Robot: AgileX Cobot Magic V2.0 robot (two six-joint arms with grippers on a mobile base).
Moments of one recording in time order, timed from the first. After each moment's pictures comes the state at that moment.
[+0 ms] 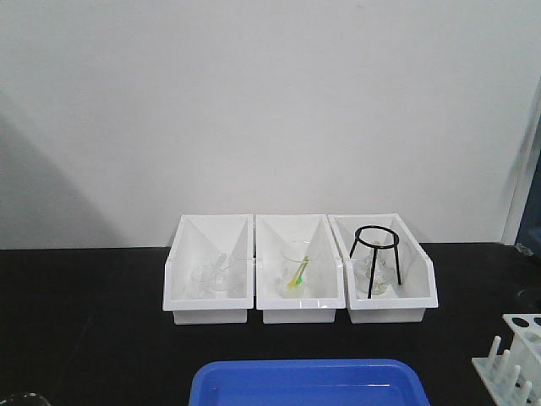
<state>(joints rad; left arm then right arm) -0.03 0.17 -0.02 0.03 0.14 -0.02 -0.14 0.66 -0.76 -0.34 0.19 0.26</state>
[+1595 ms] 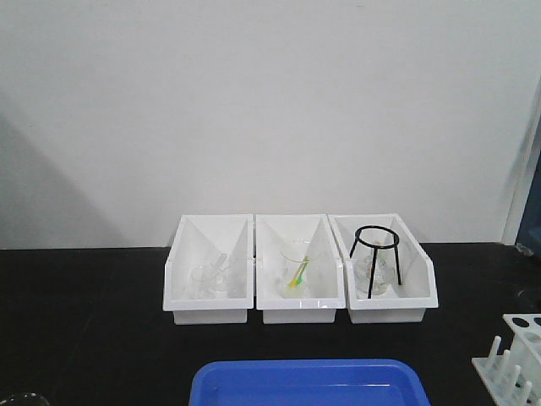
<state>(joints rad) 0.02 -0.01 0.03 -0.01 0.21 -0.01 -0.14 0.48 -0.55 -0.09 0.23 0.09</state>
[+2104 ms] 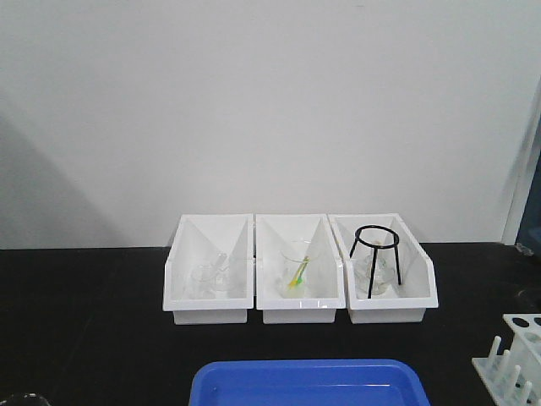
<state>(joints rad) 0.02 -0.01 0.03 -0.01 0.21 -0.01 0.08 -0.01 0.03 -0.11 0.14 0.10</state>
